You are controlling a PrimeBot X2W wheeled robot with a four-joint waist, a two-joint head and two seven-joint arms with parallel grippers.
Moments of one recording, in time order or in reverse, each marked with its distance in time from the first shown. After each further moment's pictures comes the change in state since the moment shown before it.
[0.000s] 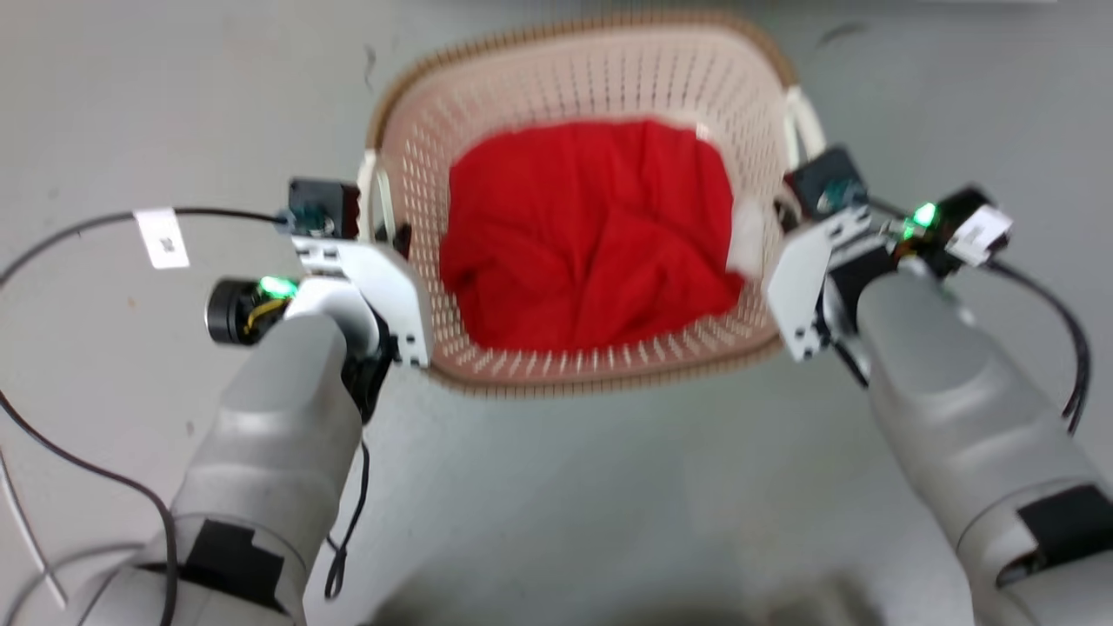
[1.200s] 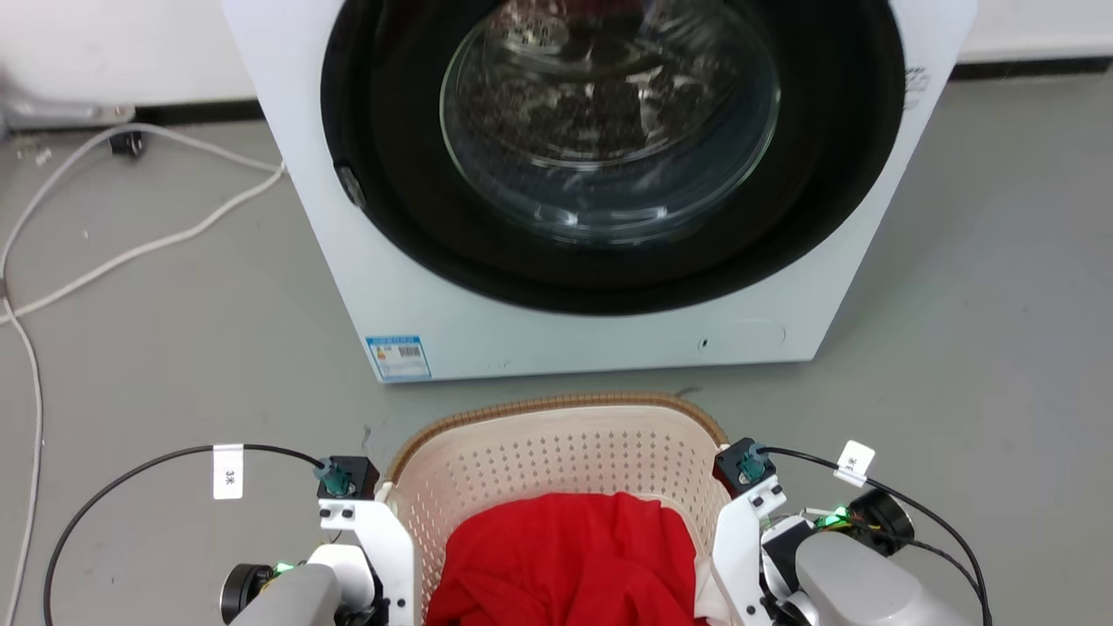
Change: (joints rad) left arm 0.427 0.064 -0.305 -0.054 -0.322 0.002 0.290; right arm 0.404 -0.014 0.714 -0.081 0.760 -0.007 0.320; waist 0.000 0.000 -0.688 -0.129
